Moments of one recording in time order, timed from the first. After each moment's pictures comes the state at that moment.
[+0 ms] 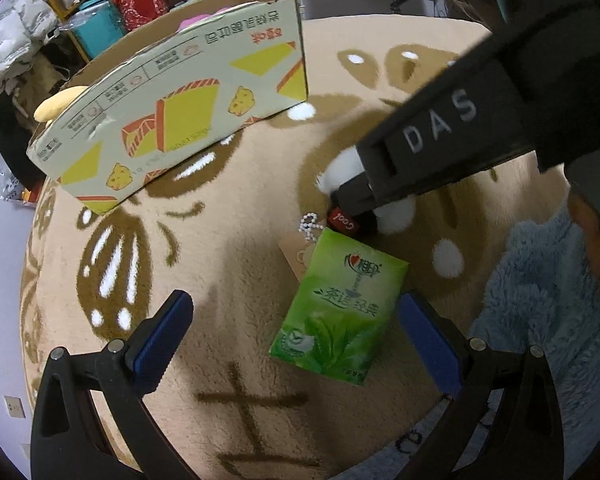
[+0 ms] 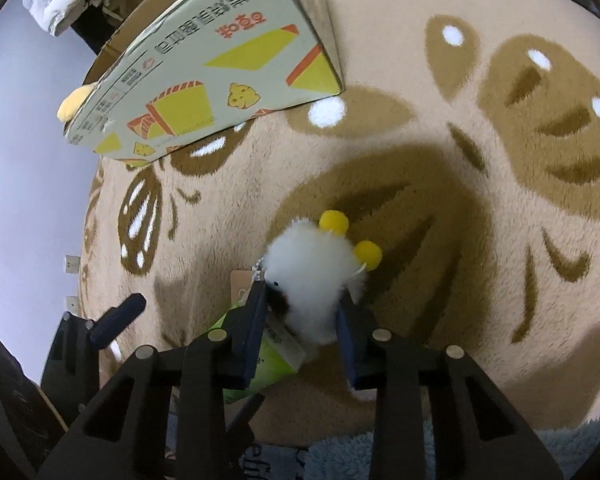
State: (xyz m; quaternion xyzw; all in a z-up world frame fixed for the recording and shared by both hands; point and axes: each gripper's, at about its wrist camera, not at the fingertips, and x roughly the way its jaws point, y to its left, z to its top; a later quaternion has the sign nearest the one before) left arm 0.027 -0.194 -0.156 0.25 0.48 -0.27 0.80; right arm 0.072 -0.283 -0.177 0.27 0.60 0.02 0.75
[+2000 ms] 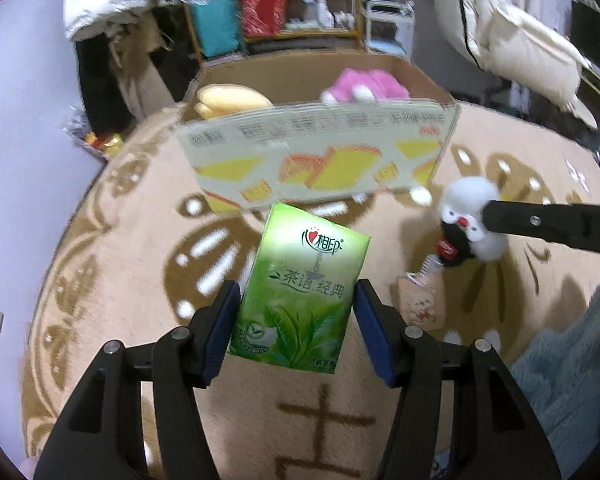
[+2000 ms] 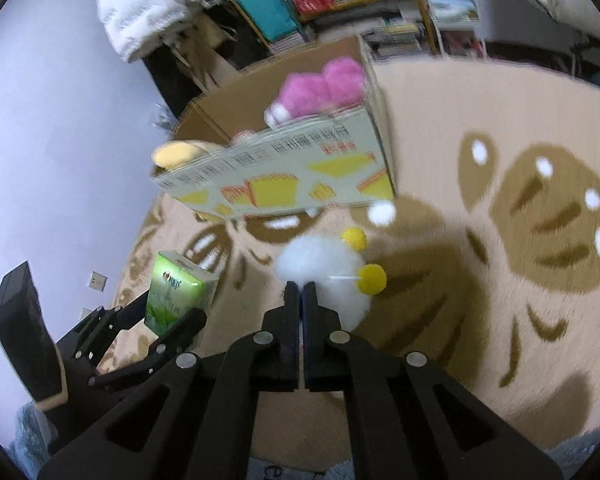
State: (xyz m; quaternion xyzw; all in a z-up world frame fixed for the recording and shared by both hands) left arm 0.066 -0.127 -0.102 0.12 0.44 -0.14 0.88; right arm 0.058 -0.277 -0.104 0.24 0.46 0.07 0.85
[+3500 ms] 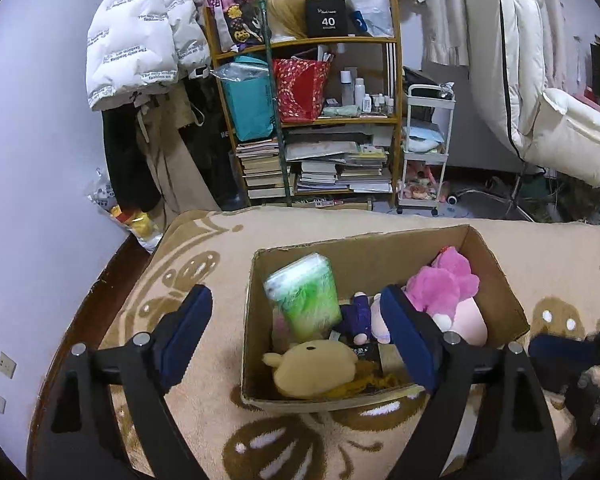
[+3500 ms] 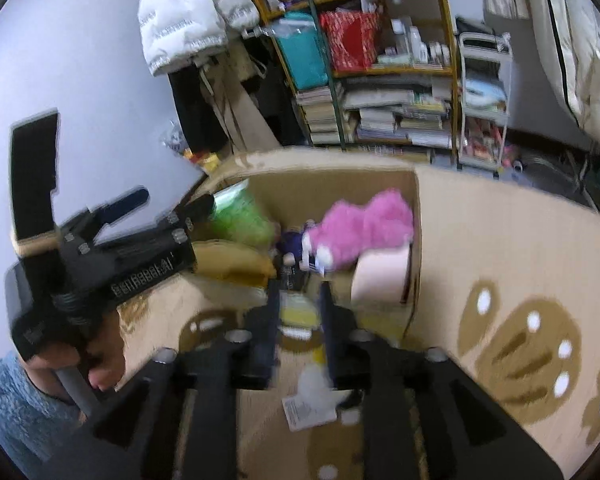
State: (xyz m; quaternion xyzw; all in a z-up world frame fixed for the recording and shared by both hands) left arm 0.205 -0.141 -0.020 0.10 0.33 -0.11 0.93; right arm 0.131 -0.262 -0.043 0.15 0.42 0.07 0.89
